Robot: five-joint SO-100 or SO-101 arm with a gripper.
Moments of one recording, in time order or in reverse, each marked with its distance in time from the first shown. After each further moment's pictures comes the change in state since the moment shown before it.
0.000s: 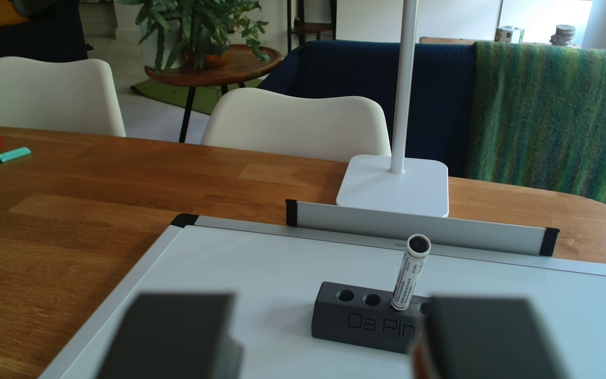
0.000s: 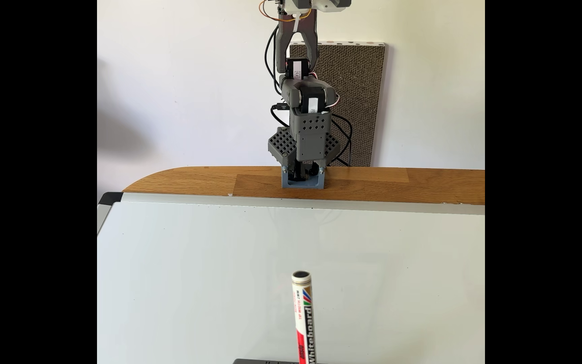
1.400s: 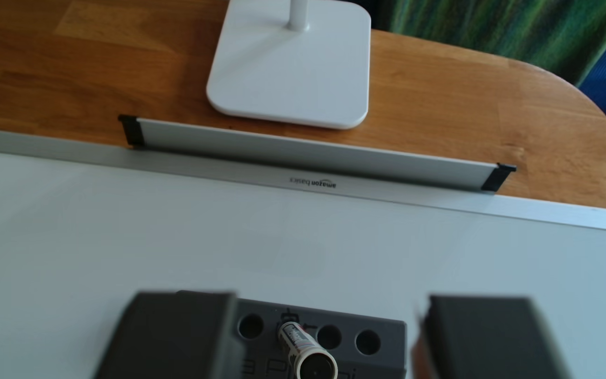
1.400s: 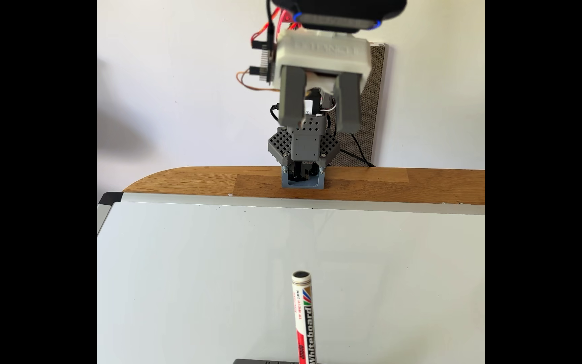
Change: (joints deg) arm 10.0 -88.9 -24.0 -38.5 -6.9
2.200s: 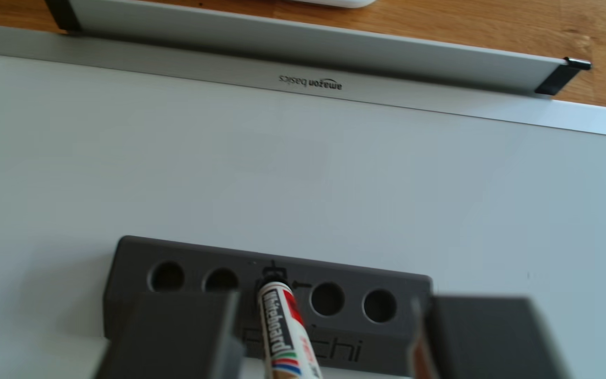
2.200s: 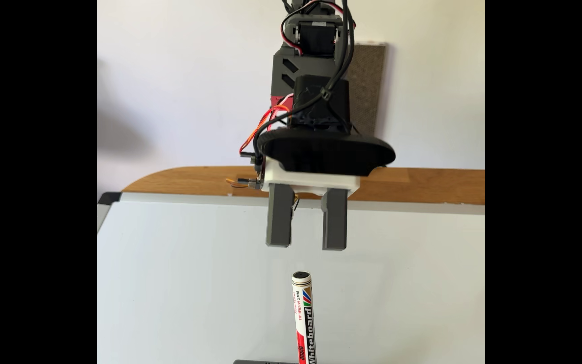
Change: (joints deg) arm 1.2 -18.3 -0.7 -6.0 -1.7
